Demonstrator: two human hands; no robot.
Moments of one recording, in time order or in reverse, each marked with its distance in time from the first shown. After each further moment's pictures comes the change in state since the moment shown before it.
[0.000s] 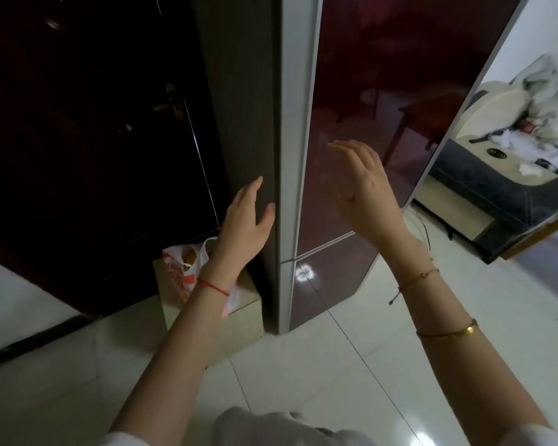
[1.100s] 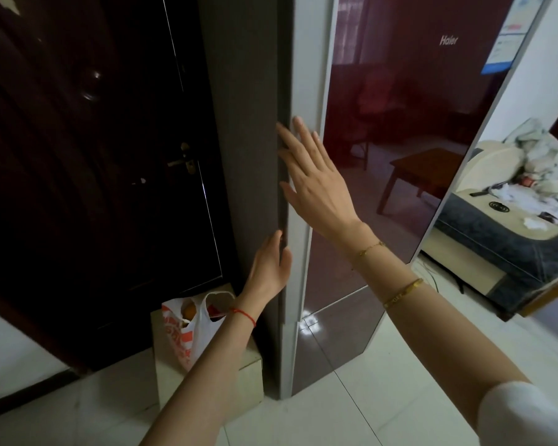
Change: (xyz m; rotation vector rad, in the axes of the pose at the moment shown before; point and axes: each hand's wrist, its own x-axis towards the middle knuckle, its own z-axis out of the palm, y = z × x) left_hand 0.056 0.007 0.041 -0.027 -0.031 -0.035; right_hand 0.114 -0.022 0.024 -0.500 0.190 -0.411
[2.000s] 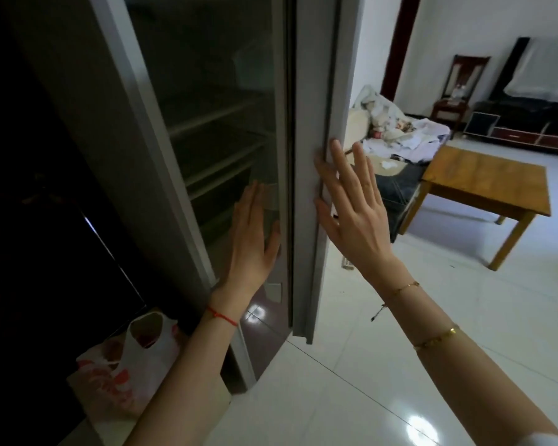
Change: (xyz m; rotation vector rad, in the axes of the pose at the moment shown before) left_hand -0.057 0.094 0.035 0.000 -0.046 0.579; right_hand -0.186 0.042 -0.132 -0.242 0.164 0.363
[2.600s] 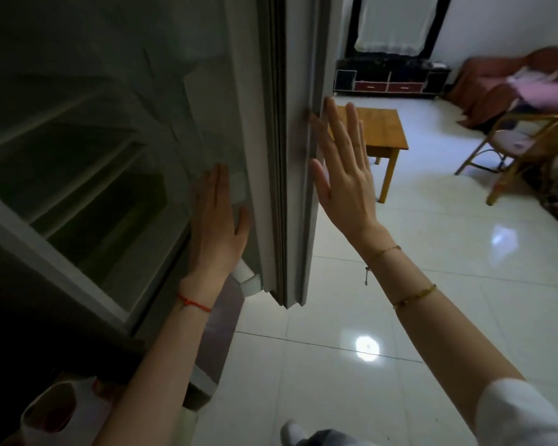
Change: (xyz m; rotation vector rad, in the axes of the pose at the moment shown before) left_hand 0.036 0.051 0.076 -0.063 -0.215 0.195; right_hand -0.044 0.092 -0.057 -0.193 -0.008 0.317
